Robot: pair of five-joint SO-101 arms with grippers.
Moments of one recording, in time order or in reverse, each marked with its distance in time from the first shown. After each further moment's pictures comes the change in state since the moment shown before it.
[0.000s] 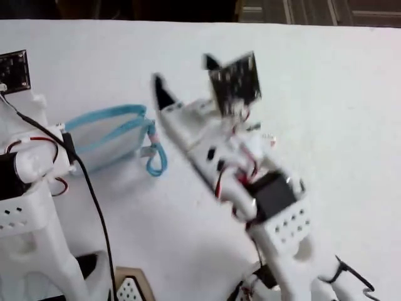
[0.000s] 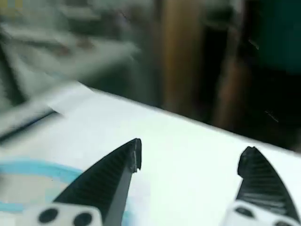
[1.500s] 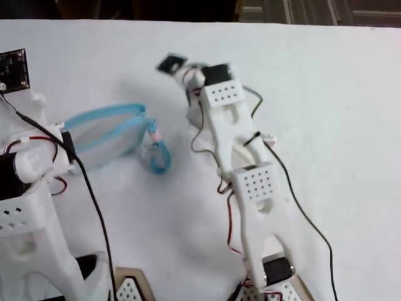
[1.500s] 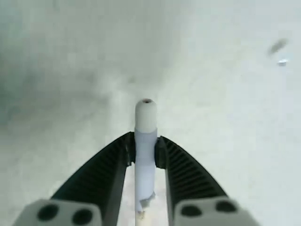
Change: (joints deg) left arm 0.0 0.0 0.0 -0.7 0.0; right arm 11.6 97.7 -95.1 57.5 34.1
